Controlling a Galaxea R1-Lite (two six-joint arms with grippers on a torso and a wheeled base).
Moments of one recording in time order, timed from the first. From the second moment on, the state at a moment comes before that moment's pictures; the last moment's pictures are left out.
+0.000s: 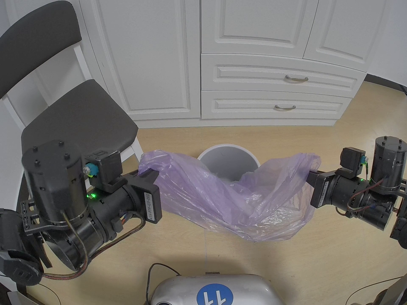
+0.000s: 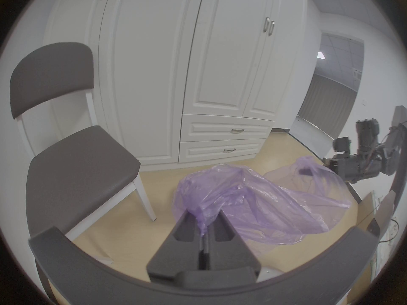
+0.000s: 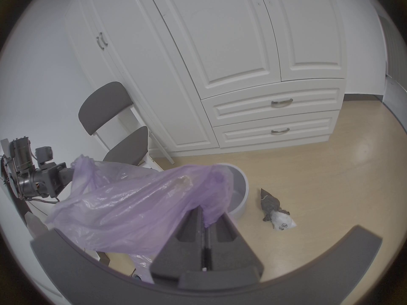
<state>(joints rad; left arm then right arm) -0.83 1.48 -0.61 -0.68 0.43 -0.13 0.58 1.46 -0.54 -0.70 -0.15 0.24</state>
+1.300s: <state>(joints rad) -0.55 1.62 -0.63 -0.71 0.16 -0.18 0.50 1.47 -0.52 -0.70 -0.33 0.05</state>
